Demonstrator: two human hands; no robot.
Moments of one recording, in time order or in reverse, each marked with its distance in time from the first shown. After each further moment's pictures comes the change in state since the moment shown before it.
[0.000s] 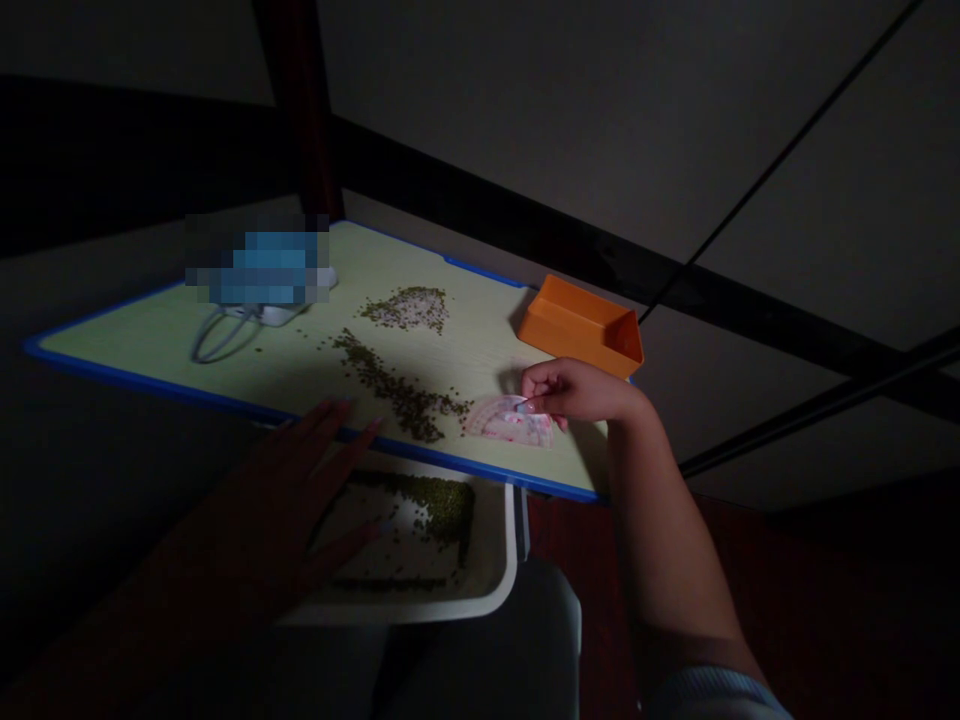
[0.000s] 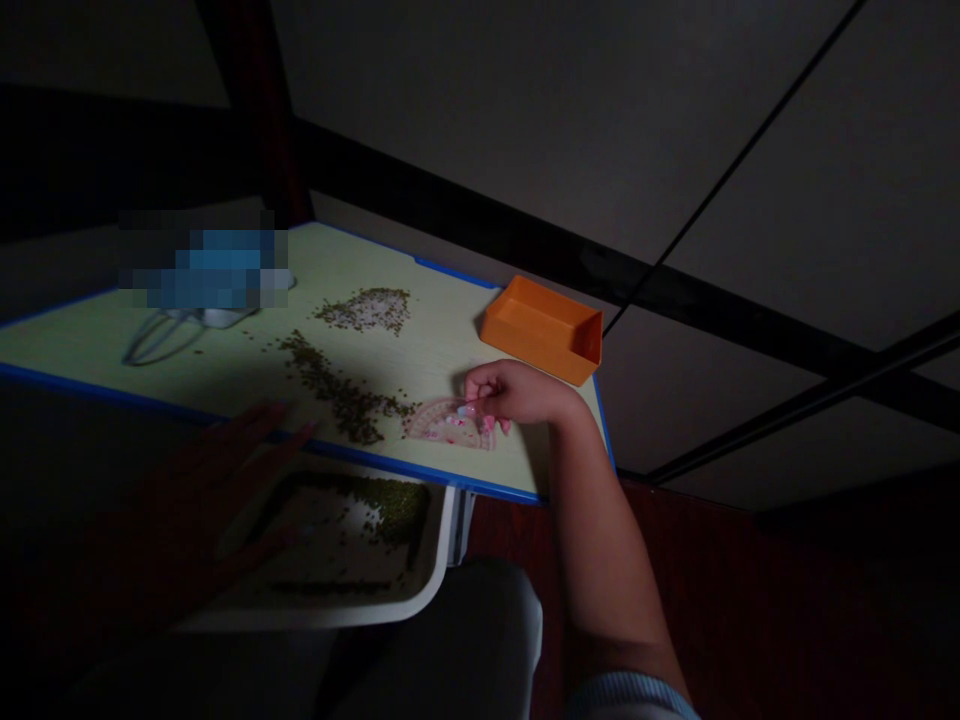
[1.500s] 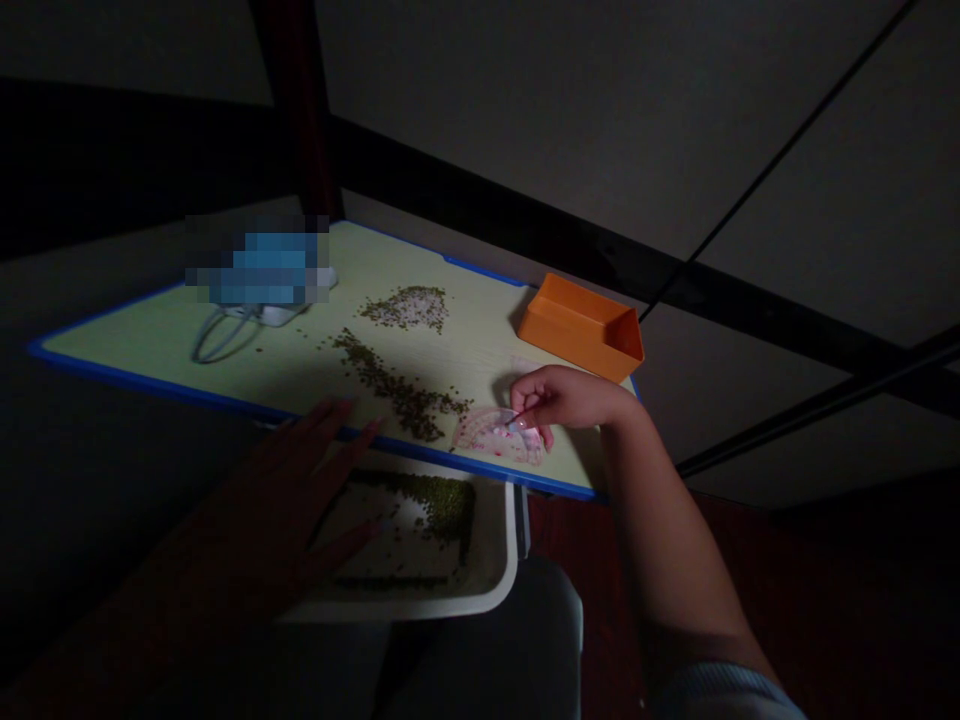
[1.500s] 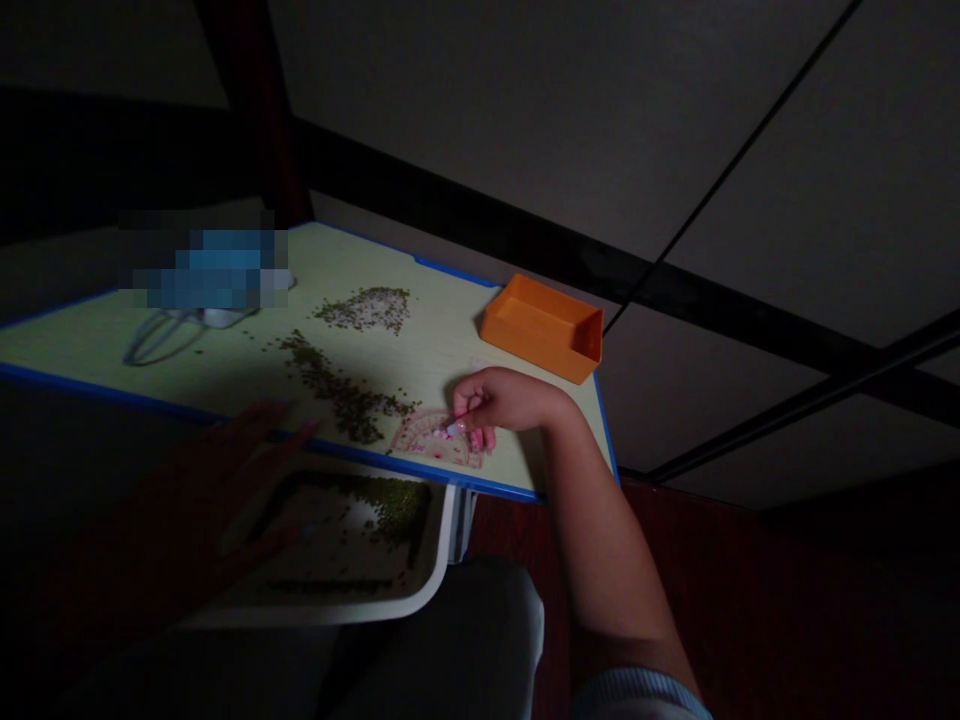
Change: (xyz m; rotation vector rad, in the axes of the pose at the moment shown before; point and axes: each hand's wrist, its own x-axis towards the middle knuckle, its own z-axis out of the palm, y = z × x) left_hand -0.001 0.001 -0.001 0.002 0.013 0.004; right_hand 0.007 0.000 0.008 0.084 -0.154 0.030
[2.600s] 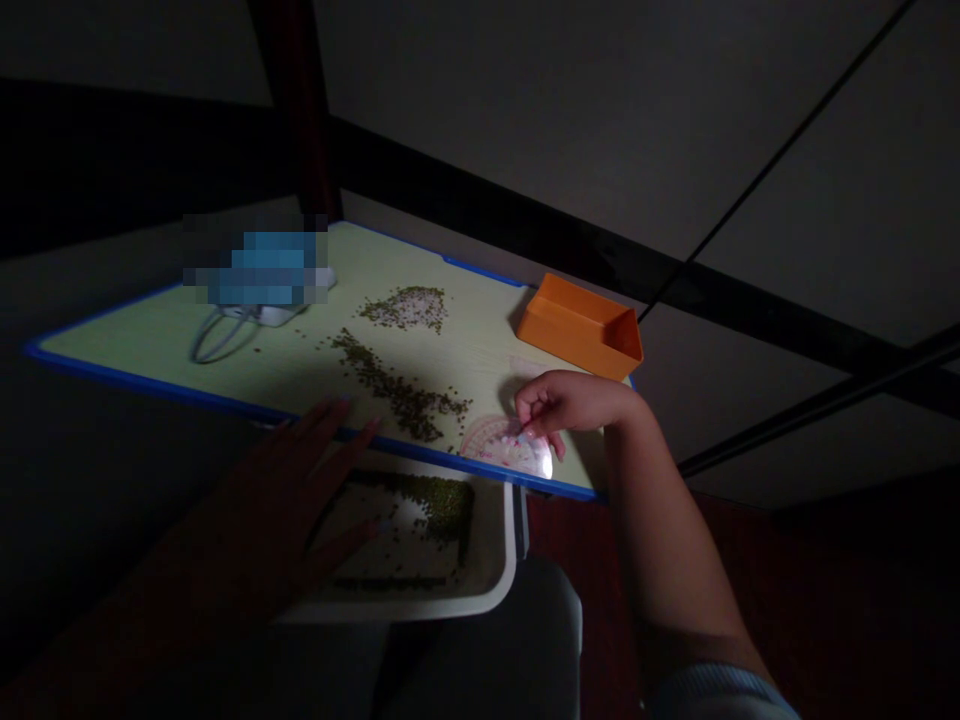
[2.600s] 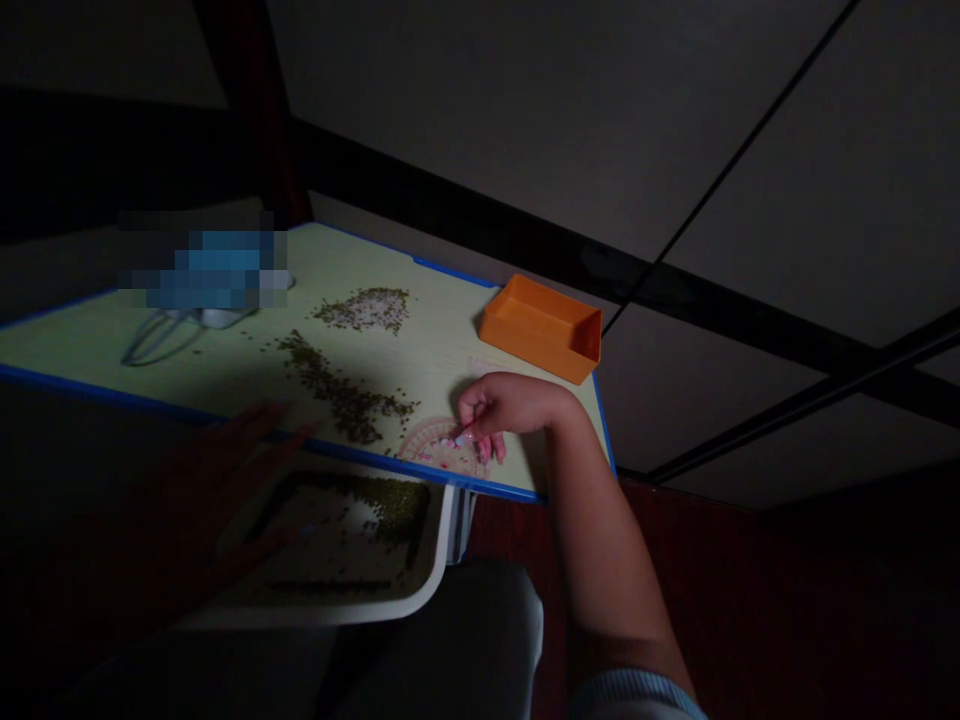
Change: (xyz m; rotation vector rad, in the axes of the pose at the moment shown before) left_hand -0.001 0.000 0.003 0.014 0.013 -0.010; right_hand -0.005 0.001 -0.004 0.011 -0.131 0.065
